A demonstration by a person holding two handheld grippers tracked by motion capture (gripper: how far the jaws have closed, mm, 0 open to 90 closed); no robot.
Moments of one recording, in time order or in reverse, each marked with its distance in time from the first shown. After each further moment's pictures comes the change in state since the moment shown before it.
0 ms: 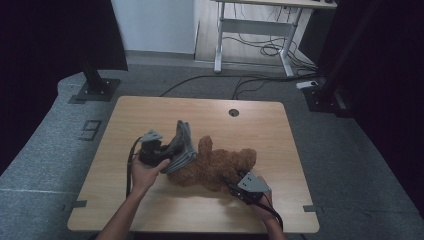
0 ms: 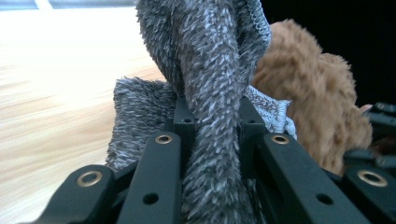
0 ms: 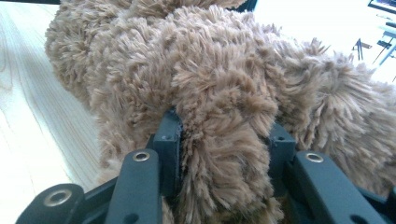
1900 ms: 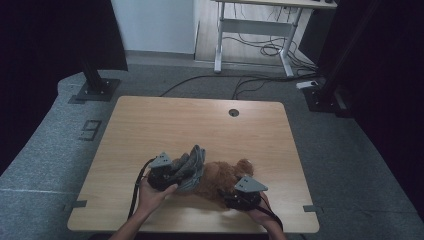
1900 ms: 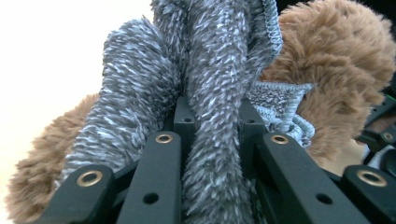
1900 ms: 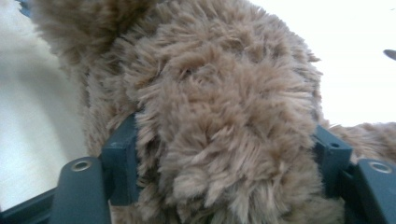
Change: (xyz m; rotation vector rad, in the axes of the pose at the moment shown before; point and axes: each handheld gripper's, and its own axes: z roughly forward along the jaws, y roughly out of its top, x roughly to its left) left arm -0.030 -0.056 0.003 0.006 -0.099 0.086; right arm 0.016 0.007 -0.005 0.162 0.059 0.135
